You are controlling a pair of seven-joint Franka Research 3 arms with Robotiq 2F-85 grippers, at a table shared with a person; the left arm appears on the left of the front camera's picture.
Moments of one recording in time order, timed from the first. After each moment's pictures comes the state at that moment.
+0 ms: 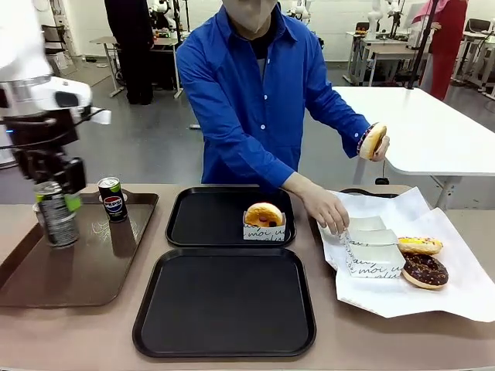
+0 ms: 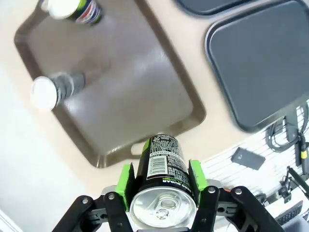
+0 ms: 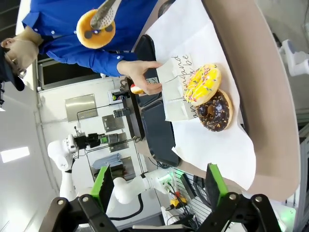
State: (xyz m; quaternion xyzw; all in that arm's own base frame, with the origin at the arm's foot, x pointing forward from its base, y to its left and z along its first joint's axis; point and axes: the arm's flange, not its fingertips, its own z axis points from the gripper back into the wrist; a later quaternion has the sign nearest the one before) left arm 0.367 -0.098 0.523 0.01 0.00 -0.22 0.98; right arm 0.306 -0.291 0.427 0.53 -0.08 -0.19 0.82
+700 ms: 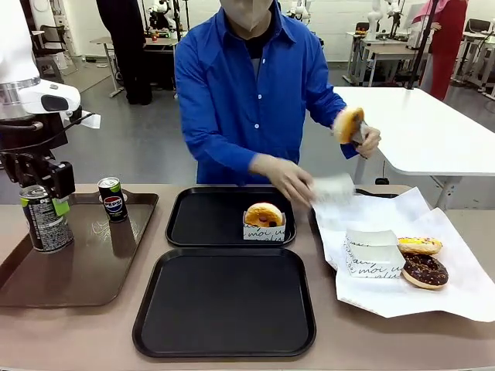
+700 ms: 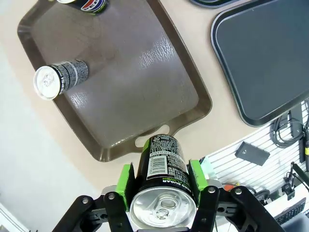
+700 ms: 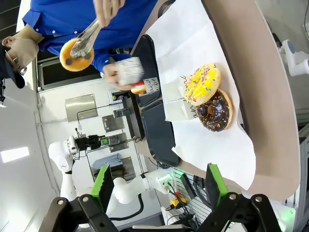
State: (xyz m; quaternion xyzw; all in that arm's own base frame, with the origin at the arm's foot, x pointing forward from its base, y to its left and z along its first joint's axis) left arm 0.363 -0.094 0.522 0.02 0.01 -0.22 0.98; right arm 0.306 -0.291 0.427 0.53 -0.08 -0.19 0.82
